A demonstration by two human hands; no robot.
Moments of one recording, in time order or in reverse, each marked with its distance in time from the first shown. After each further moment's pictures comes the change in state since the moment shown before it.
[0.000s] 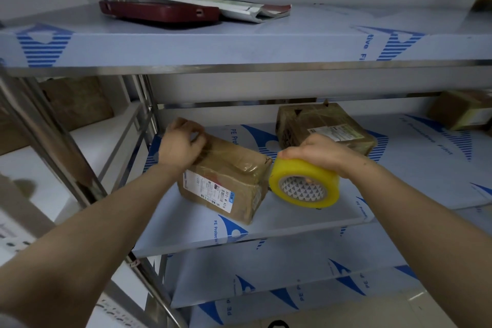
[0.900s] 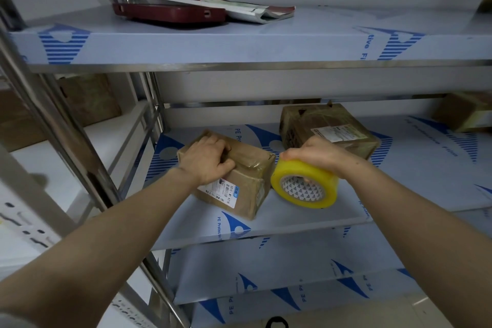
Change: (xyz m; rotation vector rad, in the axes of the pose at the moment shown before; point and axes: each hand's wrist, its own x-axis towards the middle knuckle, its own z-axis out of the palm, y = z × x) left_hand -0.021 0.028 0.004 0.260 -0.385 0.238; right_hand 0.006 0.006 0.008 -0.053 0.004 0.015
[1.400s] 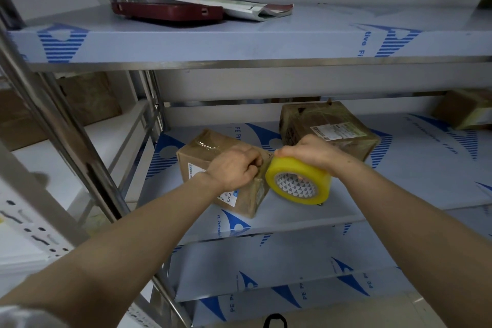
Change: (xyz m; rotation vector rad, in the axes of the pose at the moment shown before) left_hand 0.003 0.053 0.012 -0.222 -0.004 0.245; right_hand 0.007 -0.001 0.009 0.060 0.008 -0.011
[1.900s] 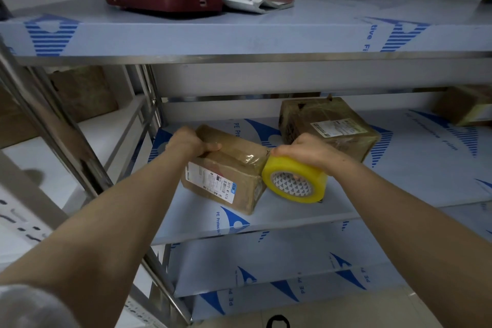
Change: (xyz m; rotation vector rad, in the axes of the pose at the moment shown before) left_hand 0.005 -0.067 -0.037 -0.208 0.001 -1.016; right_hand 0.005 -0.001 0.008 -0.002 -0.016 0.013
